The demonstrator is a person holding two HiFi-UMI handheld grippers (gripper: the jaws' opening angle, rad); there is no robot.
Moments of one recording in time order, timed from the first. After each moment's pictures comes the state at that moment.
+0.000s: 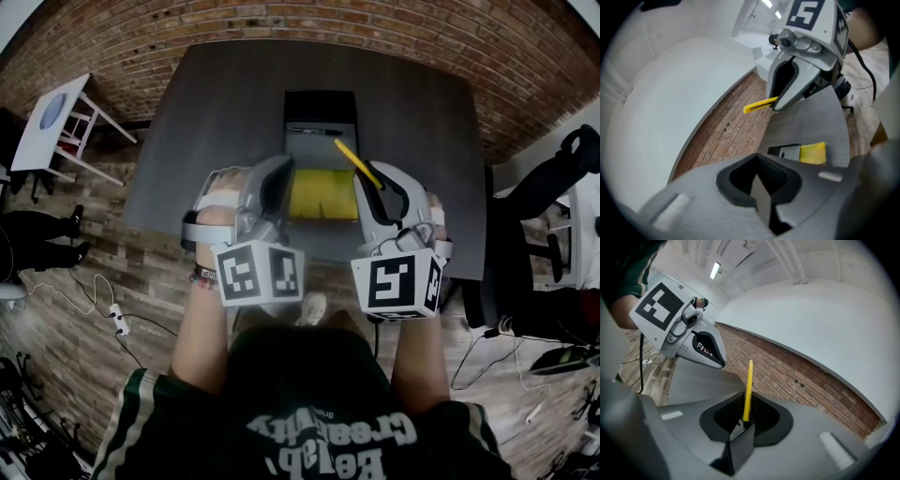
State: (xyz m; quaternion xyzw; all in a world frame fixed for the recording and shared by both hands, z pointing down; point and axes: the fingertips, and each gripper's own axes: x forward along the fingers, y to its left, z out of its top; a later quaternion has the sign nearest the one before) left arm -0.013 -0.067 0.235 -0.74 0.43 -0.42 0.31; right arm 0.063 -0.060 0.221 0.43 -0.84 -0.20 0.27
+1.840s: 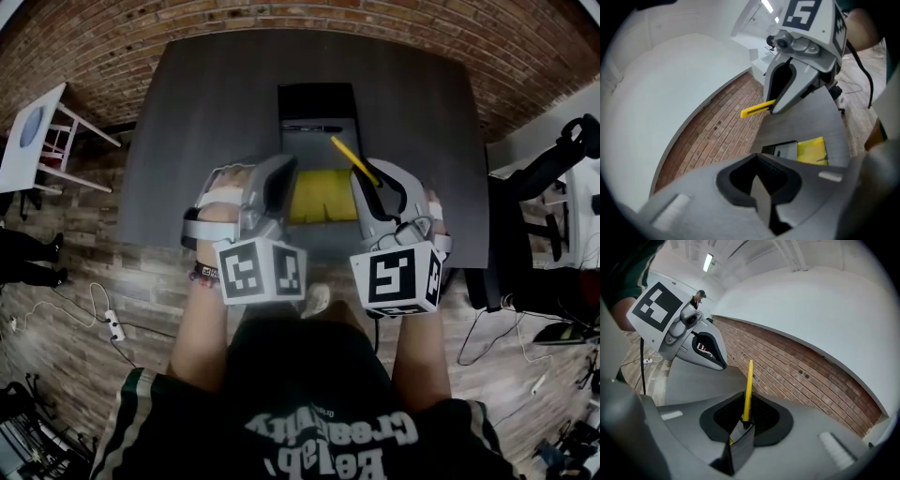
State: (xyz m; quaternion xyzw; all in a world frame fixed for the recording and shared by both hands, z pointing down) left arm -0.037 -0.114 0.263 -0.77 0.37 -0.42 0.30; right arm 0.029 -0.104 0.247 0.45 -0.83 -0.15 0.30
